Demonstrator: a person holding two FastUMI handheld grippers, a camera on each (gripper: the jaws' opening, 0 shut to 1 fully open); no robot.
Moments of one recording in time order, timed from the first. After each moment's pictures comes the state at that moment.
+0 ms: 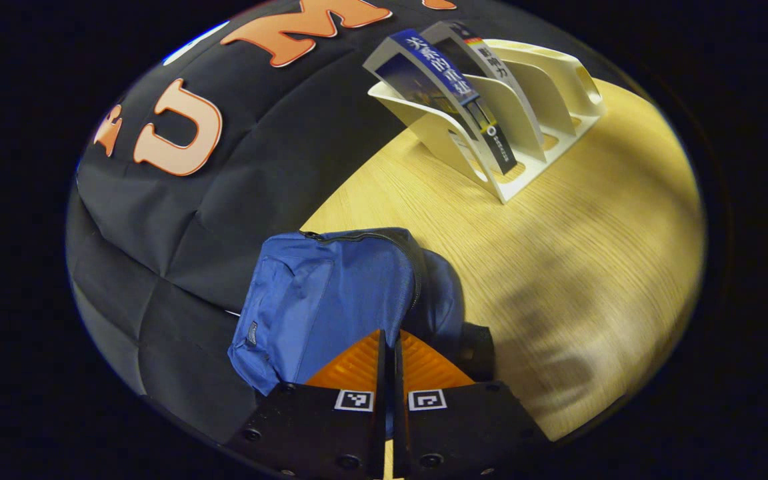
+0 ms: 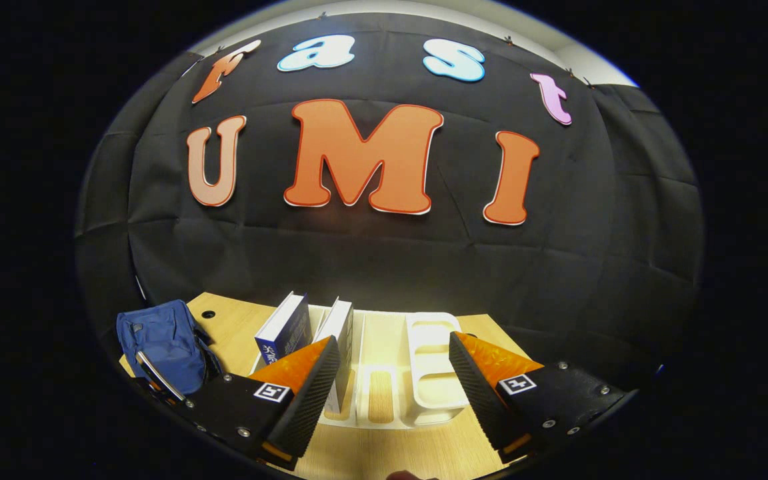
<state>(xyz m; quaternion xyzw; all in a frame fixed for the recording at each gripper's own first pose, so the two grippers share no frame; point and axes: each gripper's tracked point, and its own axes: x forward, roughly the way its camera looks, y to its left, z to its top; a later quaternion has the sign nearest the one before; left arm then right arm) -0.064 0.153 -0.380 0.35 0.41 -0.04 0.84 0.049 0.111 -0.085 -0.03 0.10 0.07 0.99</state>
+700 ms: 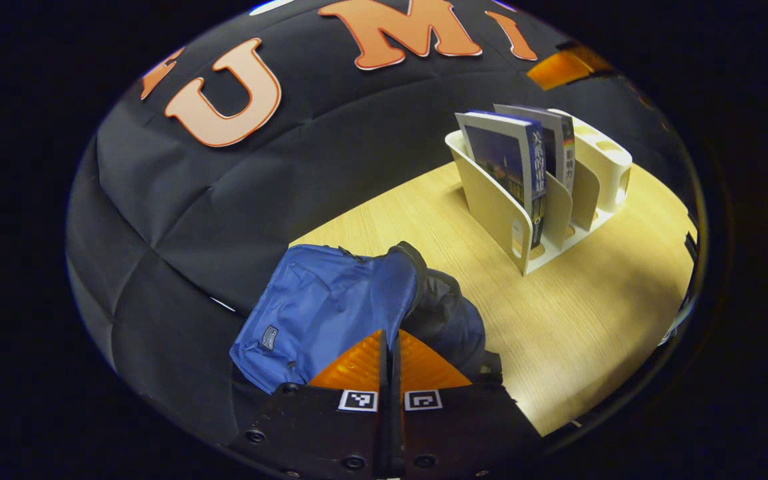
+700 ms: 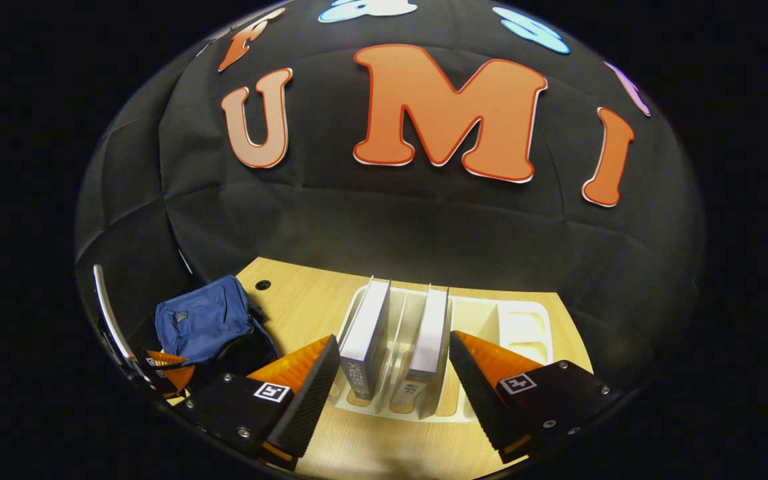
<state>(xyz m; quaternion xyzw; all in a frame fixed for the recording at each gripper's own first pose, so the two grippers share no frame) -0.029 0.190 -0.286 0.20 0.41 -0.06 0.89 0.082 0.232 -0.097 -0.06 0.24 0.19 0.95</state>
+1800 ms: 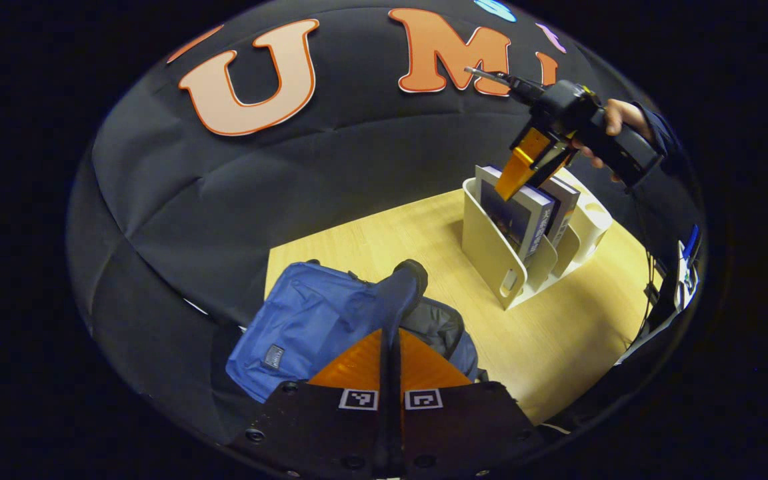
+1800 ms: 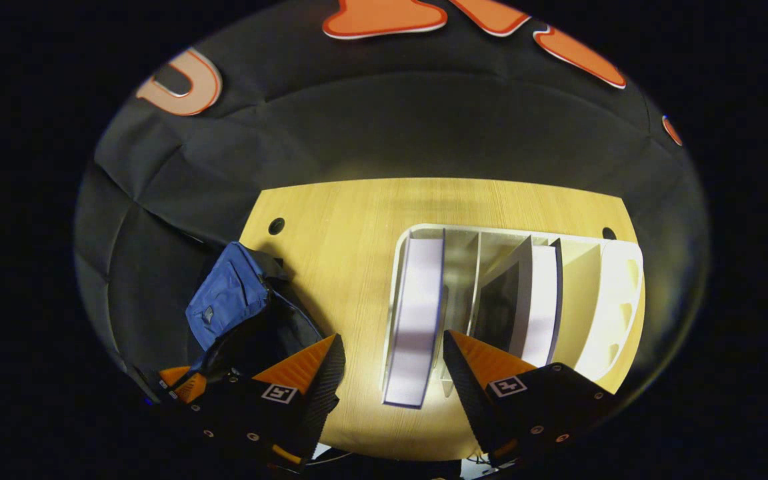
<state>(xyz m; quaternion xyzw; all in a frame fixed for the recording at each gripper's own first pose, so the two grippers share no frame) 0.006 0.226 -0.239 0.10 0.41 -0.13 0.90 0.135 0.304 -0.169 -0.02 0.55 0.19 0.81</state>
